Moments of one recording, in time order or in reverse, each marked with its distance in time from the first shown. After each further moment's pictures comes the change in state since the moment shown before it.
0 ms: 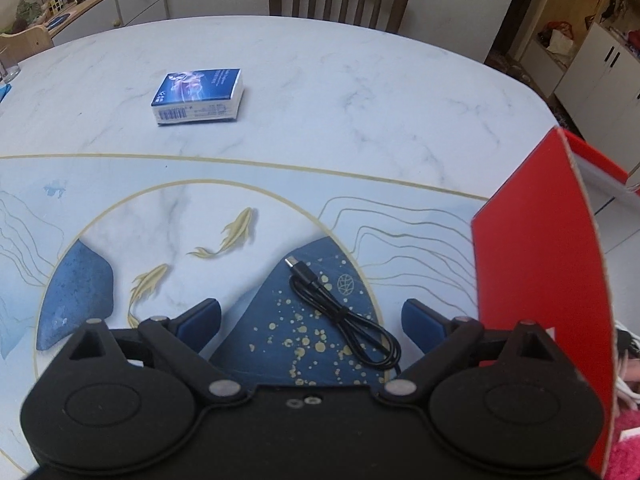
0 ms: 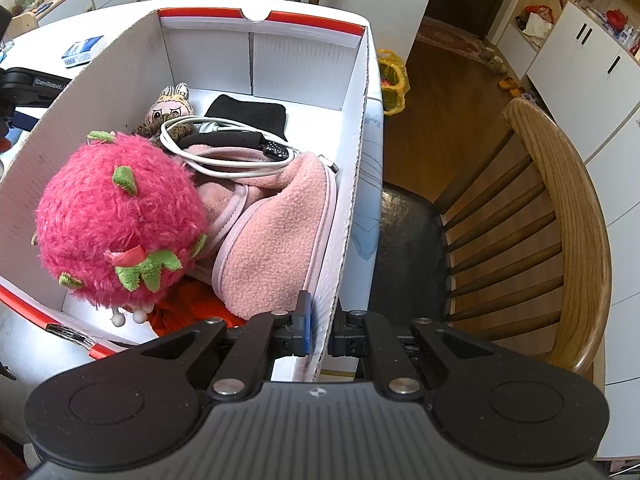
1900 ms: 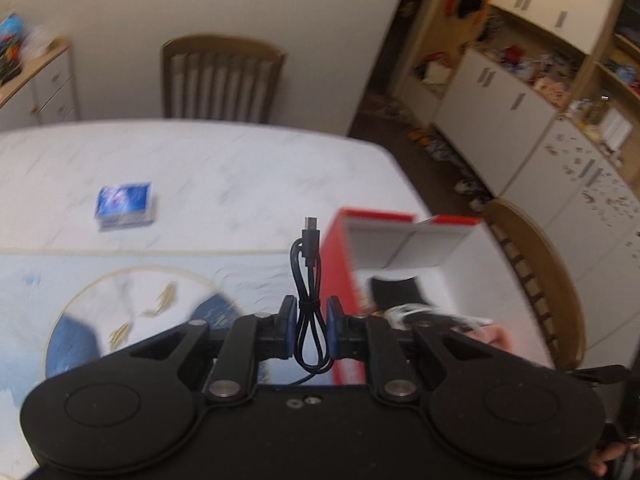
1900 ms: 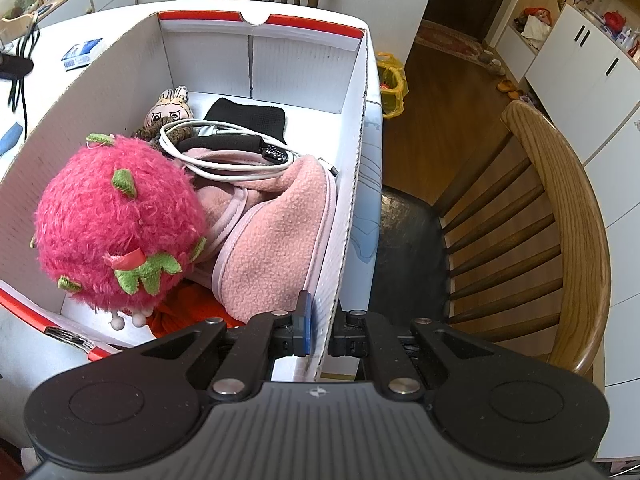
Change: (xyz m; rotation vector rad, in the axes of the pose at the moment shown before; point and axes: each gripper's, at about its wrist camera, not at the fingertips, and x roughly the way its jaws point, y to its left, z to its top) left arm -0.144 -0.018 -0.003 0.177 -0.195 -0.335; right arm -0.001 0.001 0.000 0.000 -0.009 -0.003
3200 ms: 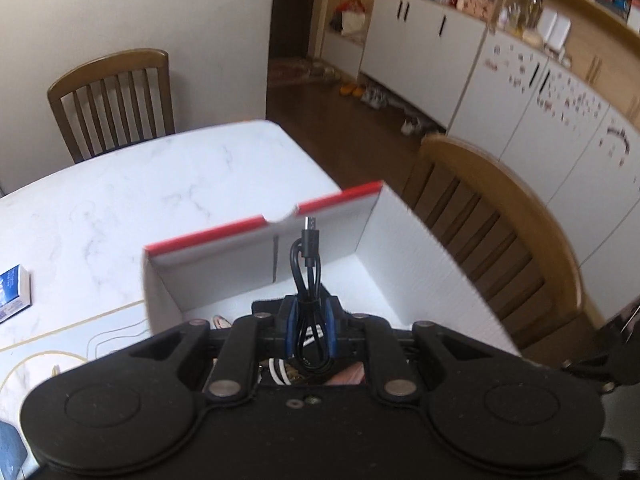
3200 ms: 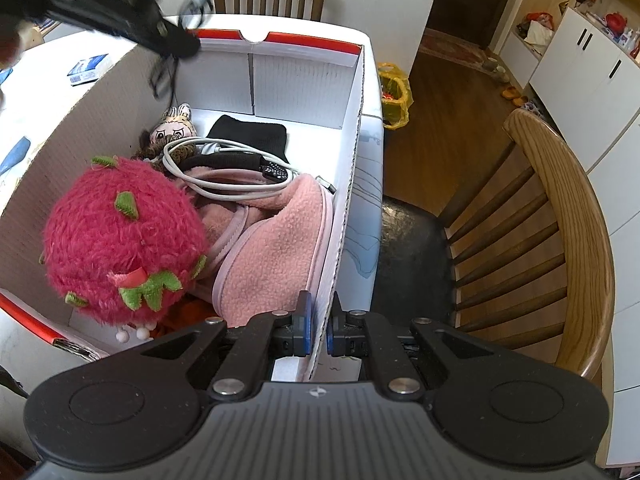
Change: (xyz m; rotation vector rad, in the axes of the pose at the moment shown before) left arm 0.104 -0.113 0.005 0.301 0.105 -0.056; right arm -0.005 -0.007 0.003 0.011 -0.037 0.028
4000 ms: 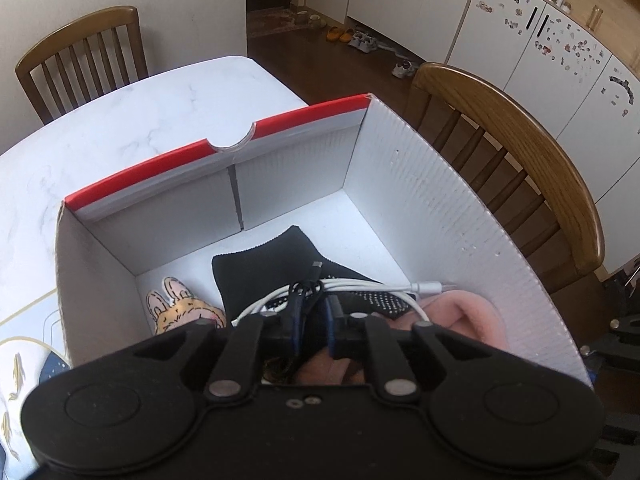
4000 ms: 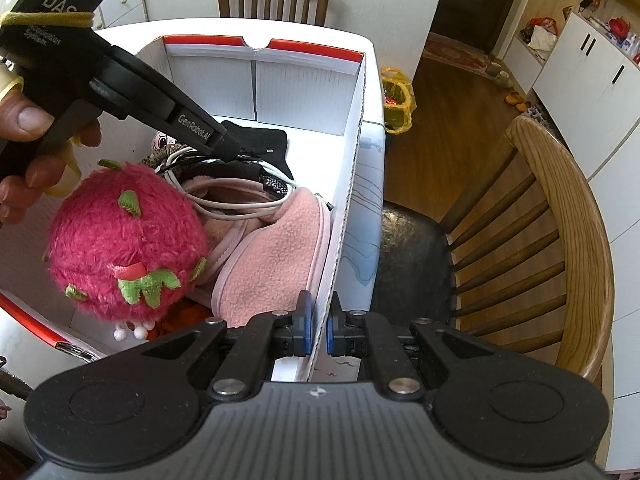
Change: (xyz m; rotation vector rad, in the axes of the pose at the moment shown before) left arm 0.051 -0.015 -0.013 0.042 0.150 -0.019; right arm -0.004 -0.001 0.001 -0.010 -0.010 0.008
